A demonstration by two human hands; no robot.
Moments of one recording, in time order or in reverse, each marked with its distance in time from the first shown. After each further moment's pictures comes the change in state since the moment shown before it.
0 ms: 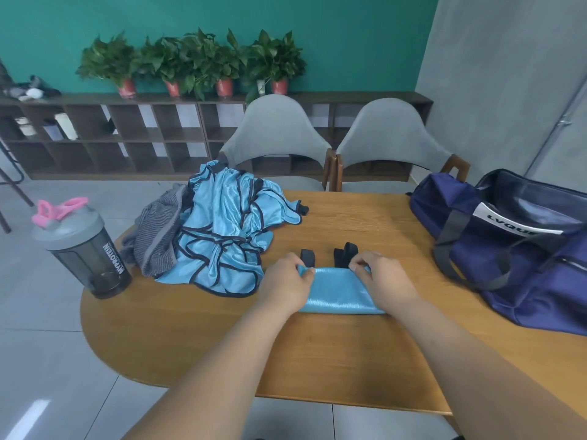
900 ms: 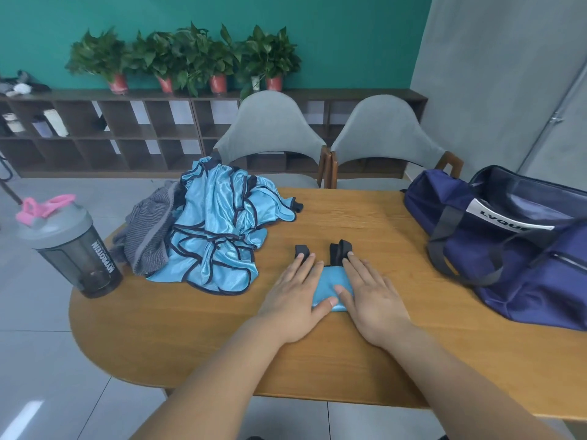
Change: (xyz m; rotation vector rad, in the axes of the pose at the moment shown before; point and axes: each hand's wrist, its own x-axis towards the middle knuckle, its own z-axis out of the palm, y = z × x) left_hand -0.015 -0.020 0.031 0.450 -0.222 0.447; right_hand -0.044 -0.007 0.022 -0.336 -0.131 -0.019
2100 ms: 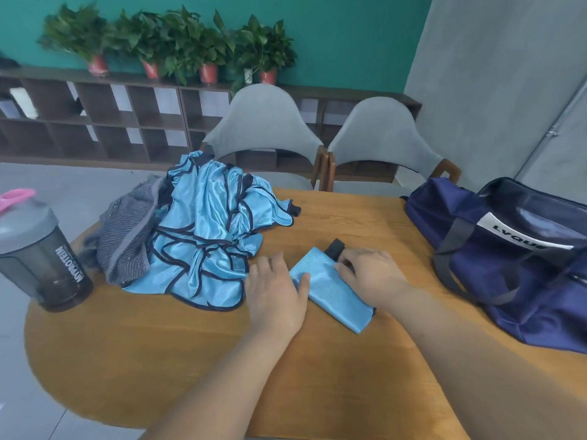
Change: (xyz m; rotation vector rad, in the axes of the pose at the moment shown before) left_hand 0.027 -0.011 -0.008 -0.124 0.432 -0.473; right_hand 0.088 0.010 -0.025 -0.079 -0.041 -0.042
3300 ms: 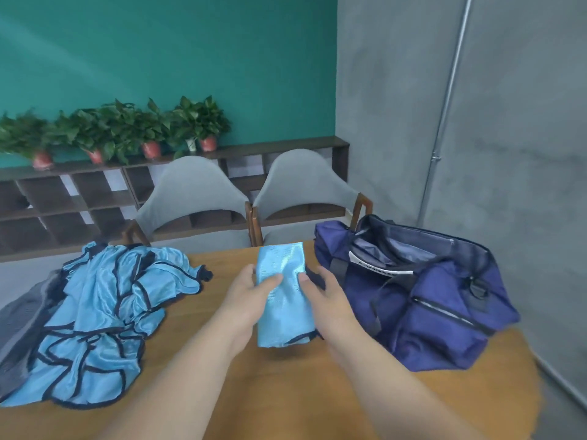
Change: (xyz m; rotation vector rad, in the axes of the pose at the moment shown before) left_hand 0.021 0.209 -0.038 -1.087 -0.452 -0.235; right_hand -0.076 0.083 -0.089 1.534 0.305 0.425
